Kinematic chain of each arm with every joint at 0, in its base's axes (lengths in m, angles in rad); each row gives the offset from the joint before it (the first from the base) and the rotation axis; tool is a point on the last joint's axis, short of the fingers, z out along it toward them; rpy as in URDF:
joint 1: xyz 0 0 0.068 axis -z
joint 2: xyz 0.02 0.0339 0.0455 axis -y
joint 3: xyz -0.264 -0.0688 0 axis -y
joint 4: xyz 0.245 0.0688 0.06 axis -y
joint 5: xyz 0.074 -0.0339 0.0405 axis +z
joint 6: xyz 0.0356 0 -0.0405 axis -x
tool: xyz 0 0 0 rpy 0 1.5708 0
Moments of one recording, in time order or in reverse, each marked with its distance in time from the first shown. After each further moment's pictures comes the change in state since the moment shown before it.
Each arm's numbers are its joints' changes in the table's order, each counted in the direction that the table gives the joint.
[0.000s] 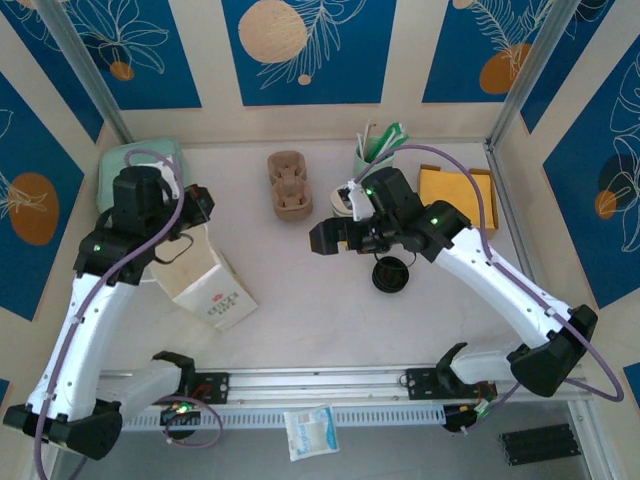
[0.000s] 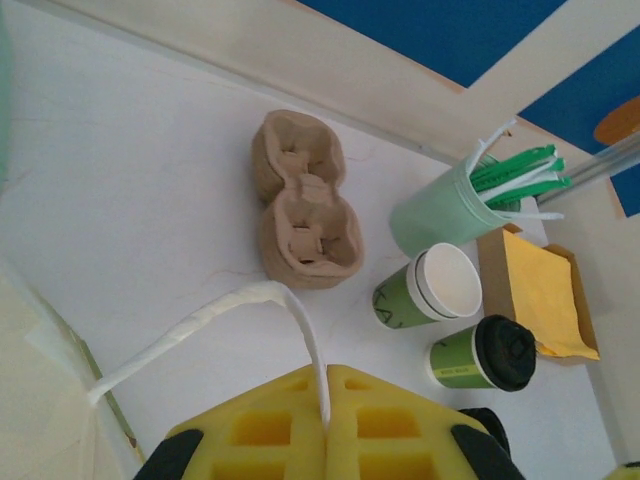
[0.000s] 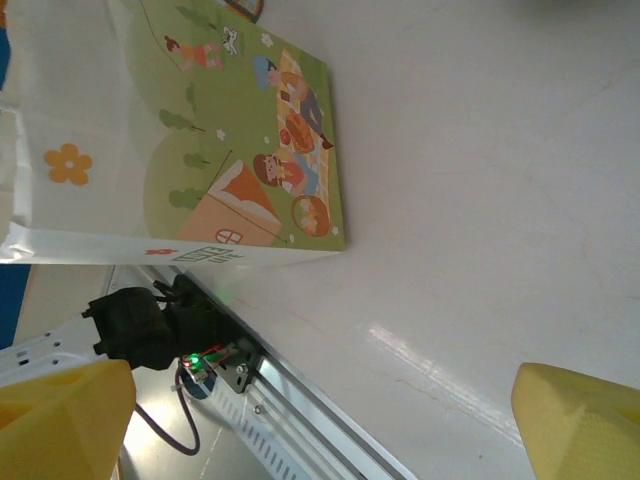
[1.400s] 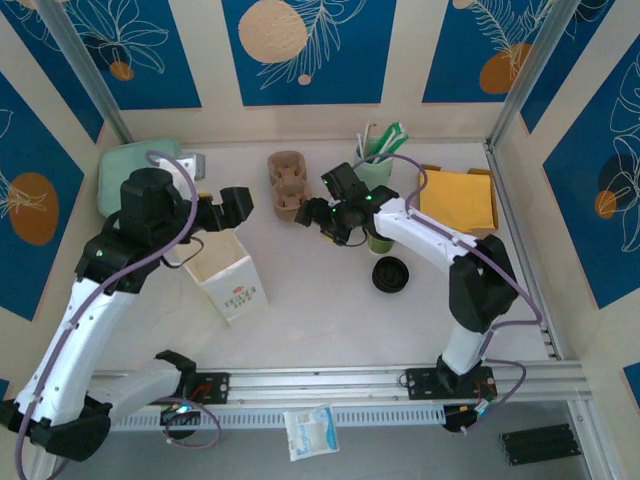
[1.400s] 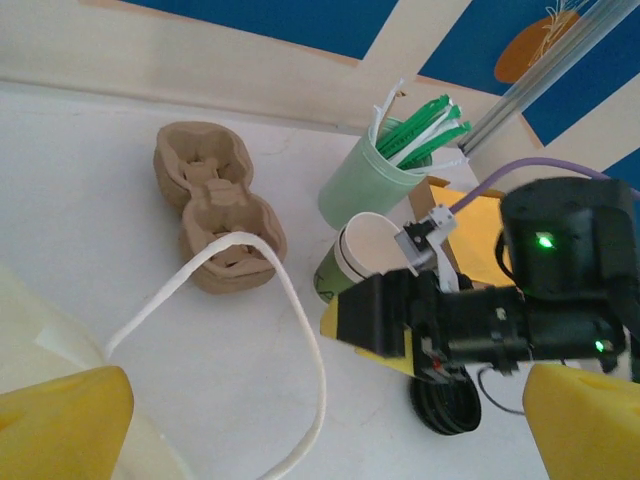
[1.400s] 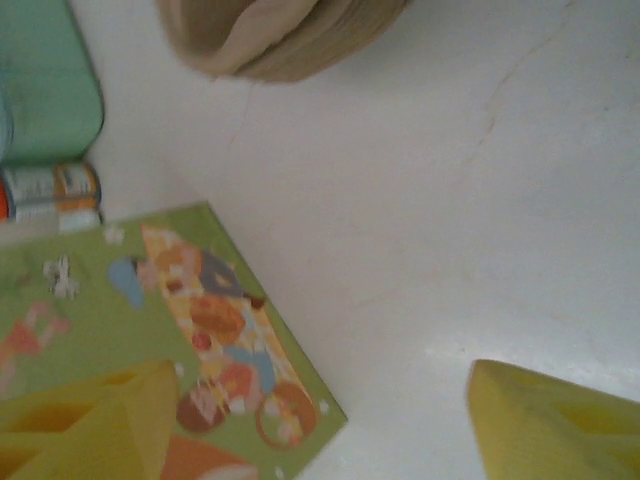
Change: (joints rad) left arm 0.142 0.032 0.027 0.023 -0.010 -0.129; right arm 0.056 -0.467 0.062 0.272 -0.146 -0.451
